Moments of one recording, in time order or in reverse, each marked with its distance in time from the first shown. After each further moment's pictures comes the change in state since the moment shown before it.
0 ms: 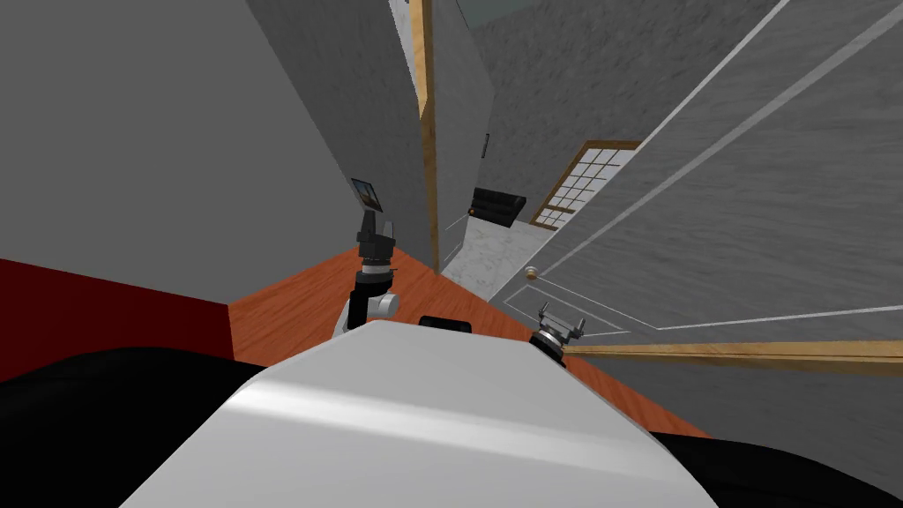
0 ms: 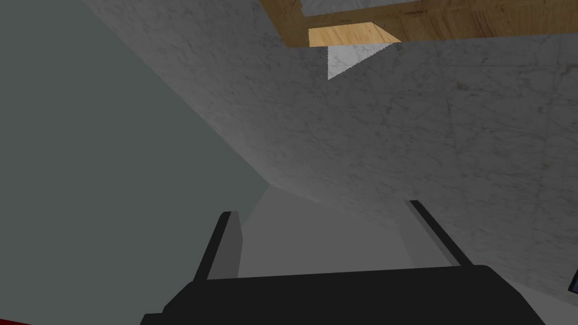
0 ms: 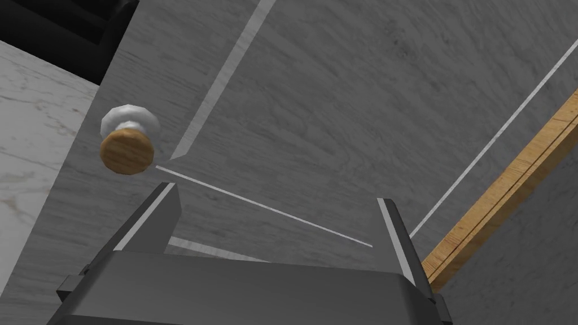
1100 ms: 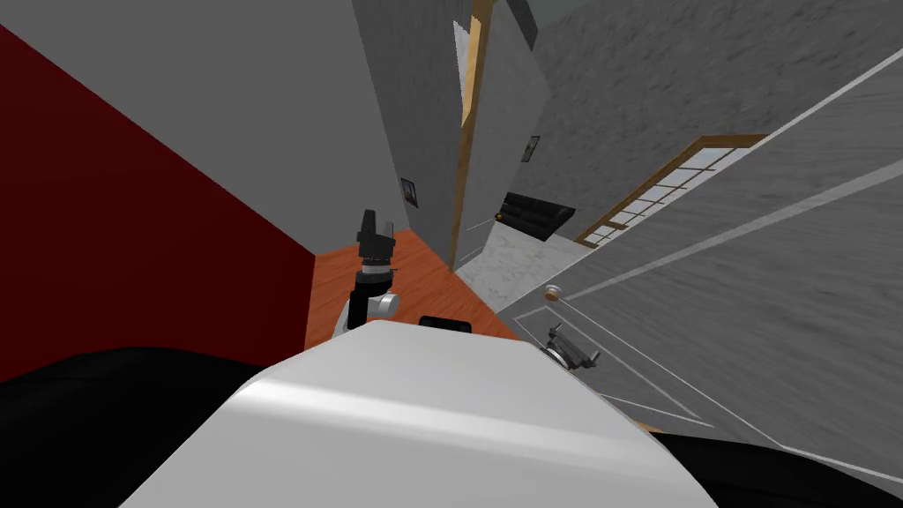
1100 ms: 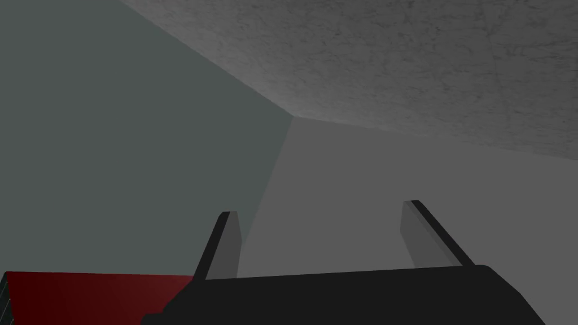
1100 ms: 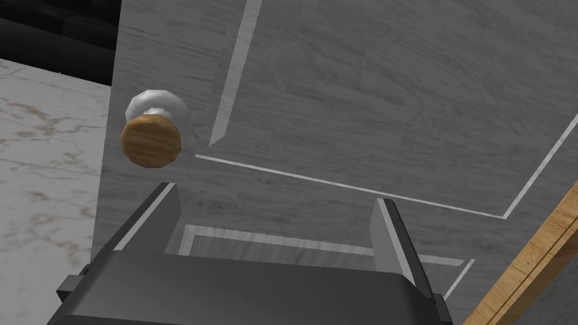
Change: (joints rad) arm -0.009 0.010 -0.063 0.194 -0.183 -0.103 -0.186
